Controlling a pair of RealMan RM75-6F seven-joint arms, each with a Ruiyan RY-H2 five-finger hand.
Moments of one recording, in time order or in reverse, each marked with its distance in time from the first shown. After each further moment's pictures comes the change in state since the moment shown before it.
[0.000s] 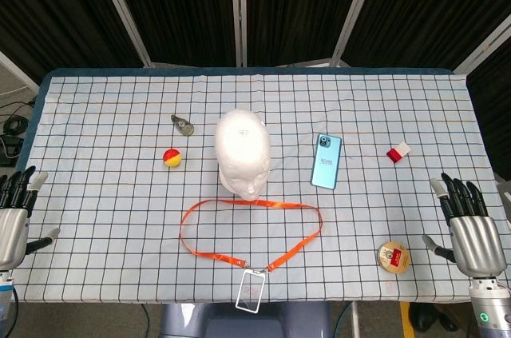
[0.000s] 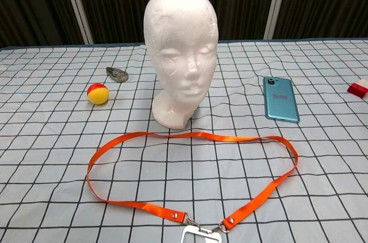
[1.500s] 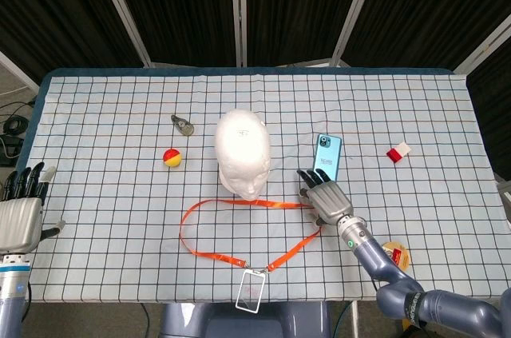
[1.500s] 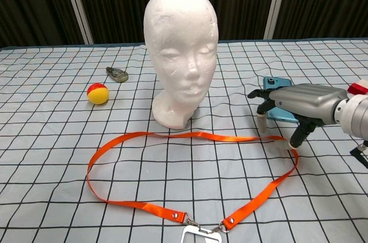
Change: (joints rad) left arm -0.065 -0.133 -0.050 0.151 -0.144 -0.093 0.089; right arm 0.547 -0.424 0.097 0.191 0.385 -0.714 -0.299
